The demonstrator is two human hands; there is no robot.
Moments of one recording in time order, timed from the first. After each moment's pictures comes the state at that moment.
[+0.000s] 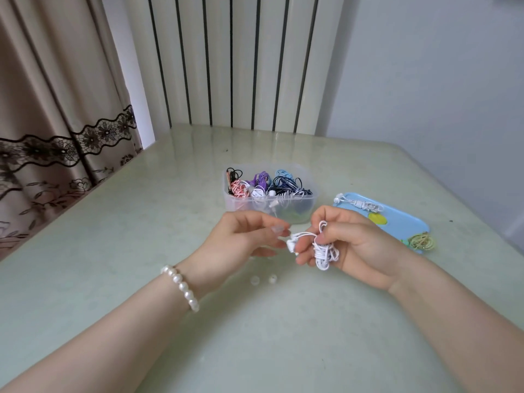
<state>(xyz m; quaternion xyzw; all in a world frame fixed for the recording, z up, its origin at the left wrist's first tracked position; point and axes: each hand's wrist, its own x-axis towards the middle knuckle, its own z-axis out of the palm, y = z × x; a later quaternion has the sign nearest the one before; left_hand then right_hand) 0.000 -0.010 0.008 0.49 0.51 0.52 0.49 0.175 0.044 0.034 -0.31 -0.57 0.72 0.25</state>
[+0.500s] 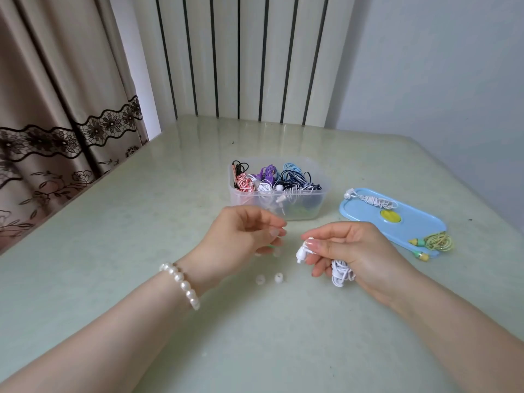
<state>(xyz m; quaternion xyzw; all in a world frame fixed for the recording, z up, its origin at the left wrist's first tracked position) -0.006 -0.004 0.002 0.49 0.56 0.51 0.44 0.173 0.044 0.008 -0.41 -0.64 0.59 0.28</state>
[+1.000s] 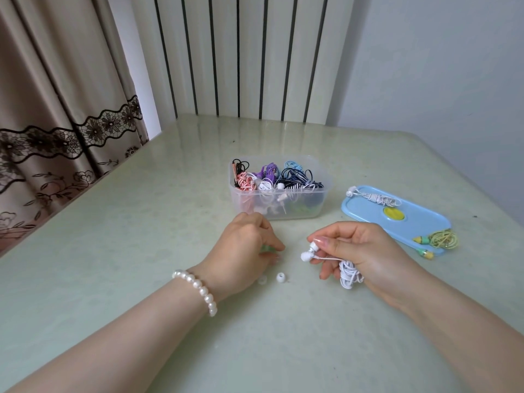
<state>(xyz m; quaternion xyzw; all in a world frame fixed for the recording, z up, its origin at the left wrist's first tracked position) -0.008 0.007 -0.025 0.72 0.63 0.28 0.08 0.178 0.046 0.004 -0.41 -0.64 0.59 0.29</state>
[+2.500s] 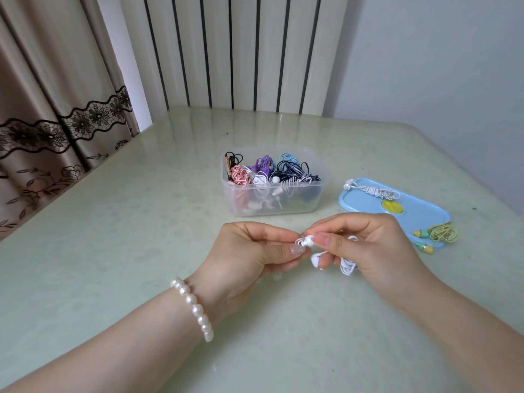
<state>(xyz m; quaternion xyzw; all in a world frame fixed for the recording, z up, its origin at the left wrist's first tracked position) 0.021 -0.015 0.001 0.34 0.53 0.54 0.56 0.174 0.035 0.013 -0.35 -0.67 0.52 0.40</state>
